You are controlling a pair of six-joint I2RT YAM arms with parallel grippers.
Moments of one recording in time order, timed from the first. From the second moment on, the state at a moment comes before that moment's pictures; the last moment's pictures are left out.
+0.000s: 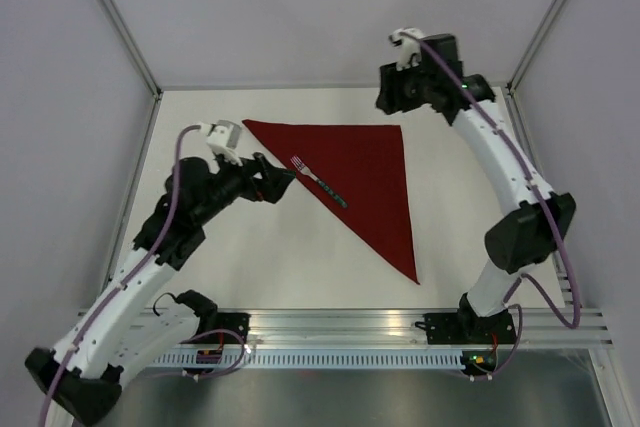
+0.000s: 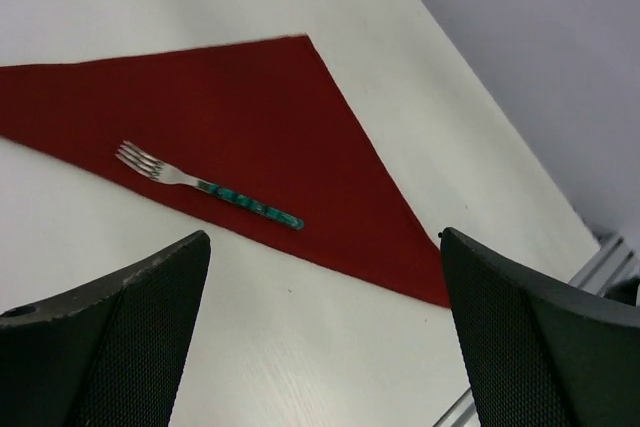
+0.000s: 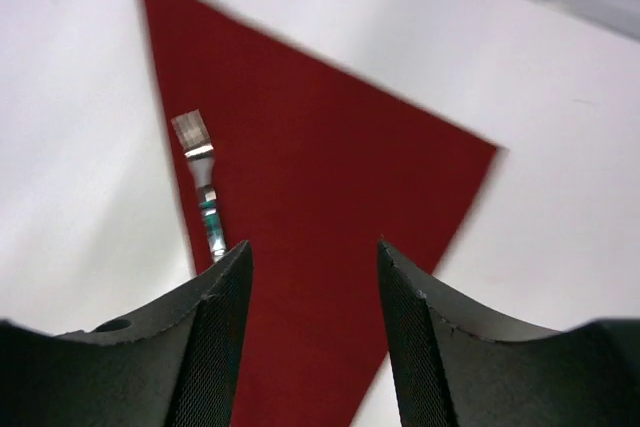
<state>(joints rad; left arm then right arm) -0.42 0.78 0.87 -0.26 0.20 -0.39 0.38 1.79 1.88 -0.74 -0.21 0.01</state>
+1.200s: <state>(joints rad) -1.57 1.98 0.97 0.54 -0.55 0.36 -0.12 1.42 1.32 -0.60 -0.36 0.01</state>
